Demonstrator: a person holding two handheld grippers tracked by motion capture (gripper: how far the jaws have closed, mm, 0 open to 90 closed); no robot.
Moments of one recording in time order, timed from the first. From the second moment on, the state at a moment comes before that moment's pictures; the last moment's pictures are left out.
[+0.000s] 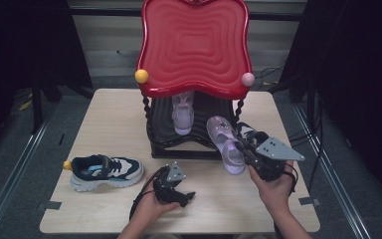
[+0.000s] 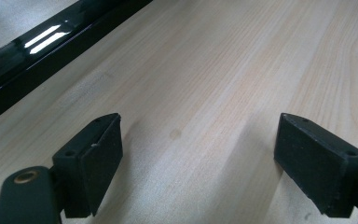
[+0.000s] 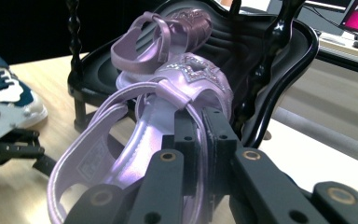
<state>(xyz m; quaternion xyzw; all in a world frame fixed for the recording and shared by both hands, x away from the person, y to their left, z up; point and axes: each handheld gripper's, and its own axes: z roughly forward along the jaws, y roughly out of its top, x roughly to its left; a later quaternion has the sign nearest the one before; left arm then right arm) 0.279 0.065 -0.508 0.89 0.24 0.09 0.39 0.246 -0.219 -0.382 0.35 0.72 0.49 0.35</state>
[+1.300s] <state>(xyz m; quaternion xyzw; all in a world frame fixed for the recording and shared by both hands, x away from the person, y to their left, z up) 0.279 0.065 -0.509 0.89 0.24 0.09 0.39 0.293 -0.170 -0.379 0.41 0.66 0.47 0.42</state>
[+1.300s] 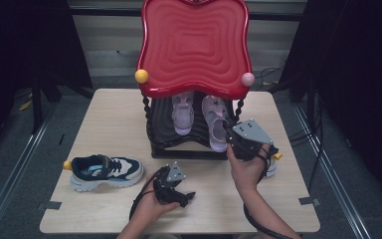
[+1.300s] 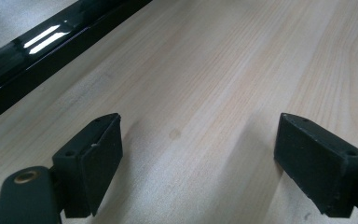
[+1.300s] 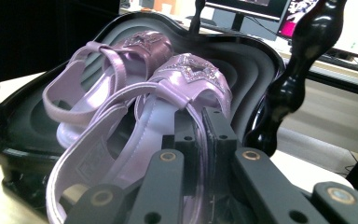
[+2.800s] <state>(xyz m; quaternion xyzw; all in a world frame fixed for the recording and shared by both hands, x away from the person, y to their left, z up) 0.277 0.064 -0.509 0.89 0.23 0.08 0.39 0.358 -0.127 -0.405 0.43 0.63 0.44 0.48</state>
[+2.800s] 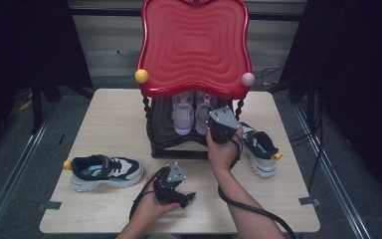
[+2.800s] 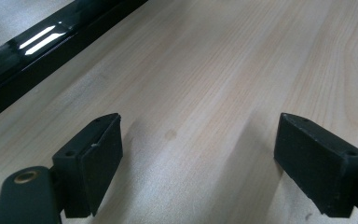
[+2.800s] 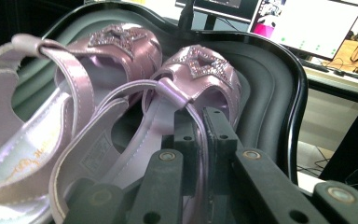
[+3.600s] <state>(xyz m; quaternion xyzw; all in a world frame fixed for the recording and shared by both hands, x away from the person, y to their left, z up) 0.278 0.063 -0.509 0.89 0.23 0.08 0.39 0.349 -0.137 -0.405 0.43 0.65 0.44 0.45</state>
